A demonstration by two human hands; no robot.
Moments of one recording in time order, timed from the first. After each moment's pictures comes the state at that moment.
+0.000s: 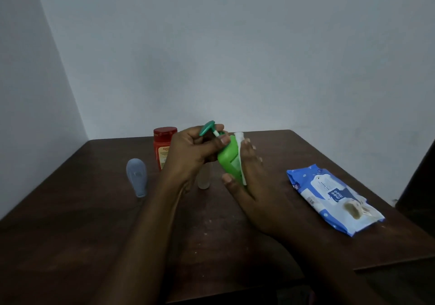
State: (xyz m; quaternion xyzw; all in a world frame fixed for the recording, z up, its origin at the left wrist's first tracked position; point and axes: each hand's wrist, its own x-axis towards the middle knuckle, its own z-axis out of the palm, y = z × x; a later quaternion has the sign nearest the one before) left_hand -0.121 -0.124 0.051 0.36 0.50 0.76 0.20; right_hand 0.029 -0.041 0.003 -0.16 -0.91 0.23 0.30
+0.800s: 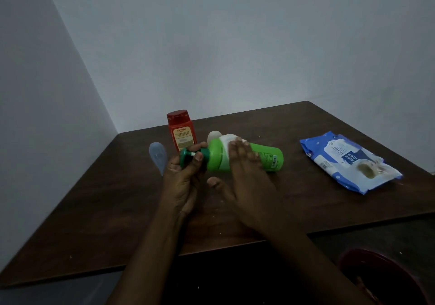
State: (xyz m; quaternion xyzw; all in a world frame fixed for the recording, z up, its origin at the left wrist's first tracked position) left_hand -0.098 -0.192 -0.020 0.27 0.41 0.84 0.23; right_hand 0.023 -0.090 -0.045 -0.18 -0.93 0.14 0.29
